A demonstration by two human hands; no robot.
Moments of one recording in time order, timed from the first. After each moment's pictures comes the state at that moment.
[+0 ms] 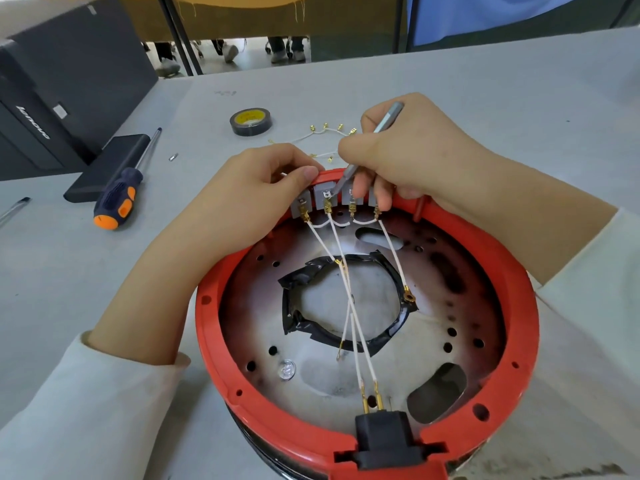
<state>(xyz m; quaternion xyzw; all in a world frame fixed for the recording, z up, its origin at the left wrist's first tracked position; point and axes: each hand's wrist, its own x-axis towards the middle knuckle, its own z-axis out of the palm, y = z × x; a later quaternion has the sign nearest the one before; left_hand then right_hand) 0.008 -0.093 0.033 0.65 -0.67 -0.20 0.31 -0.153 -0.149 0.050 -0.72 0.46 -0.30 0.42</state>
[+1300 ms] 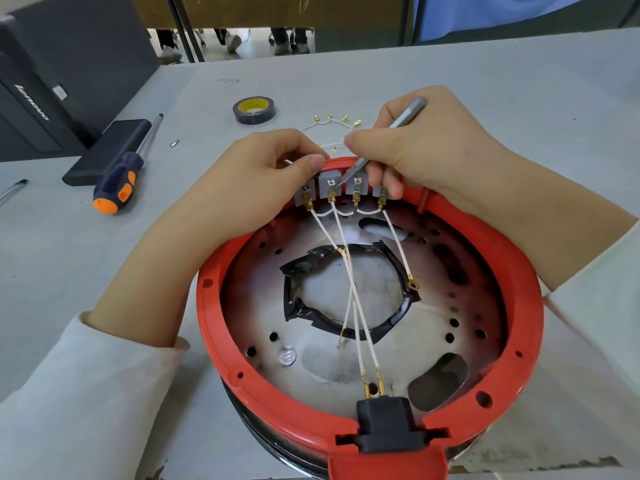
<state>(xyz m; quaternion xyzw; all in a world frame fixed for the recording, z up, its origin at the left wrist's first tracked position) 0.006 -0.093 0.033 0.65 -0.67 -0.20 0.30 -0.163 -0.152 0.041 -0.72 0.42 -0.33 0.43</state>
